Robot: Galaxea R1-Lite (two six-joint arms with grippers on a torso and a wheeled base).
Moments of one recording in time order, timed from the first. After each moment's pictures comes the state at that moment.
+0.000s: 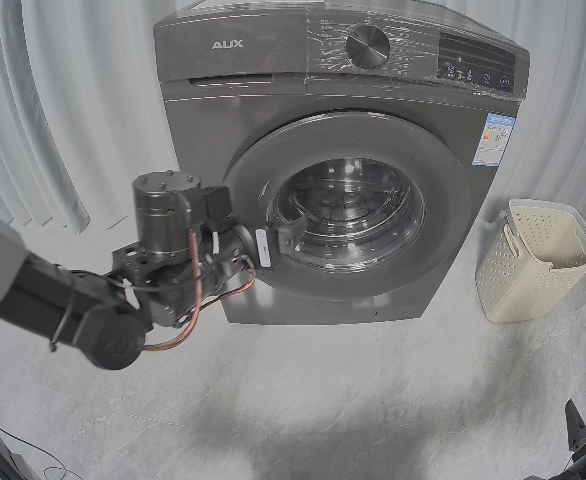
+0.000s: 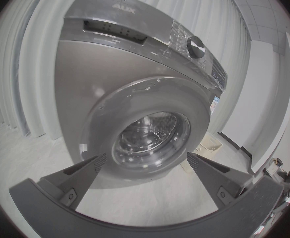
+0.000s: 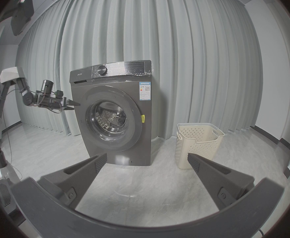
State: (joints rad) left arm -0.62 1.87 -0.95 -0.81 0.16 -0.21; right arm 0.01 0.02 -0.02 0.00 -0.01 0.00
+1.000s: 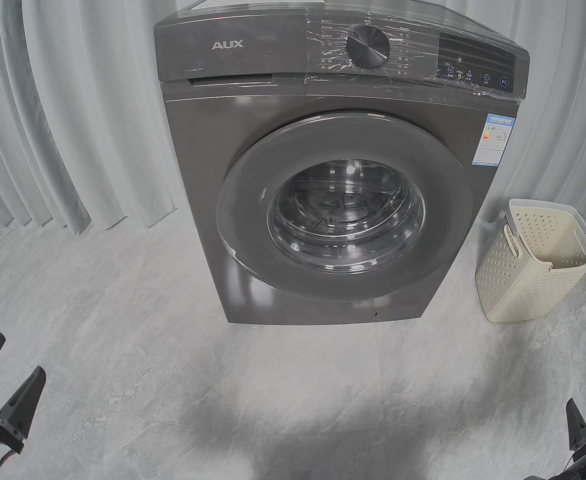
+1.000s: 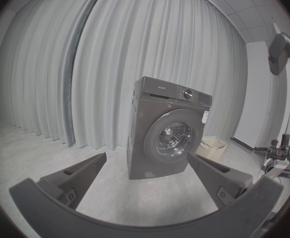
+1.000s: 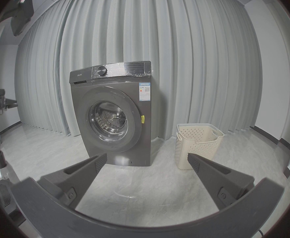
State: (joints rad) left arm -0.30 0.44 -0.18 -0.32 0.04 -0.10; right arm 0.01 0.02 -0.02 0.00 -0.02 0.00
